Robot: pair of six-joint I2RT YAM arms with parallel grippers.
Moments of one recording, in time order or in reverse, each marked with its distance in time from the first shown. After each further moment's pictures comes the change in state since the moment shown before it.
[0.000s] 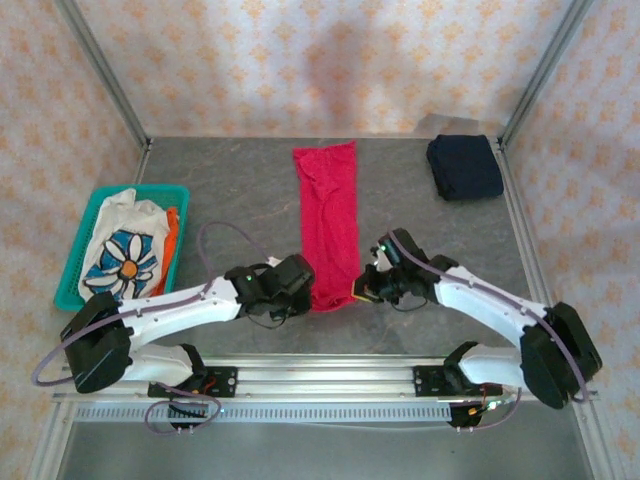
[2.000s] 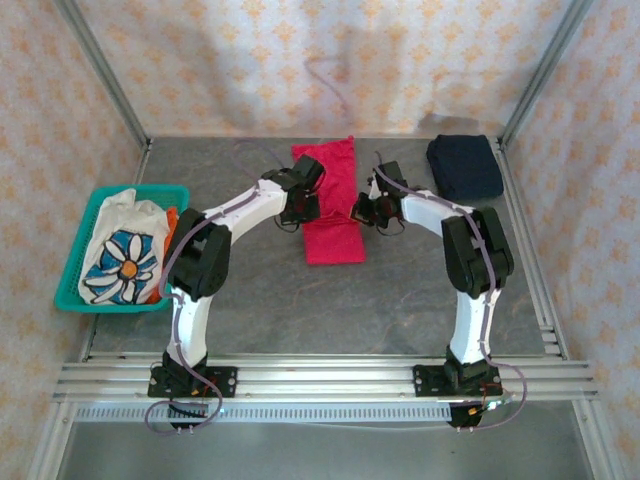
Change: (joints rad) left arm 0.438 0.763 0.844 -0.182 -0.054 0.514; right arm -0.265 0.734 0.624 0.121 0.090 -0.243
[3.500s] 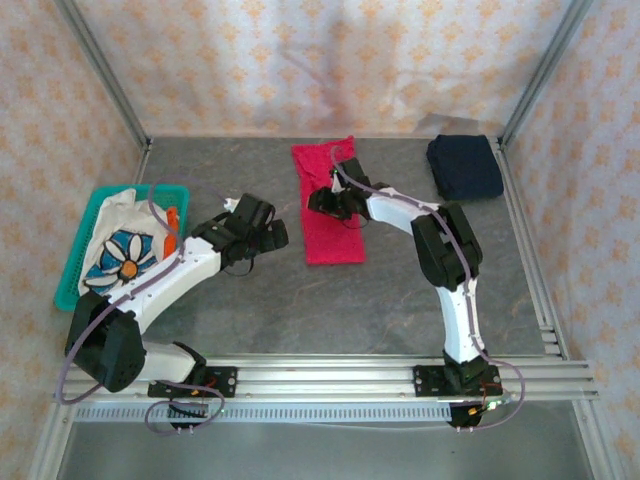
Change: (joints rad) left arm 0.006 -0.729 -0.682 0.143 -0.161 -0.114; right arm 0.158 0.157 0.230 0.097 0.045 0.061
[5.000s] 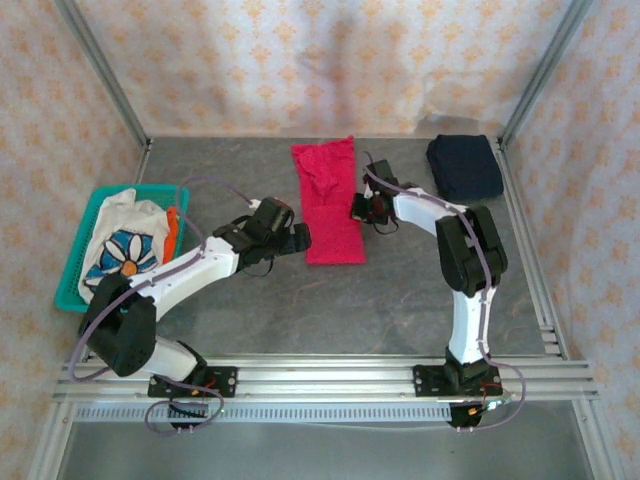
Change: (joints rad) left arm -0.089 0.102 -0.008 0.169 0.079 0.008; right arm -0.113 -0.151 -0.180 -0.151 0.166 -0.147
